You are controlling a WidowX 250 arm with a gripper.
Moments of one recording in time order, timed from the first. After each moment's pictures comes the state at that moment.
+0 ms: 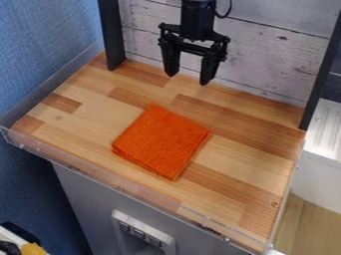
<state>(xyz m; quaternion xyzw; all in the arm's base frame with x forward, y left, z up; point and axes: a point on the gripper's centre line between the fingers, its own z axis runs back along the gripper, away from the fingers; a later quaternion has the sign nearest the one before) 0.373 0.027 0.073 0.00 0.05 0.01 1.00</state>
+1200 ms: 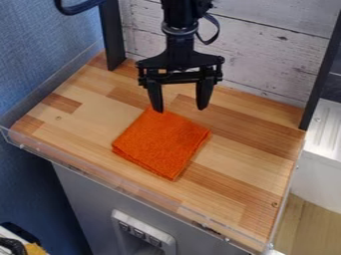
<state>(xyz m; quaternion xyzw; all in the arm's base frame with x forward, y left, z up) 0.308 0.011 0.077 0.00 -0.03 0.29 0.96</state>
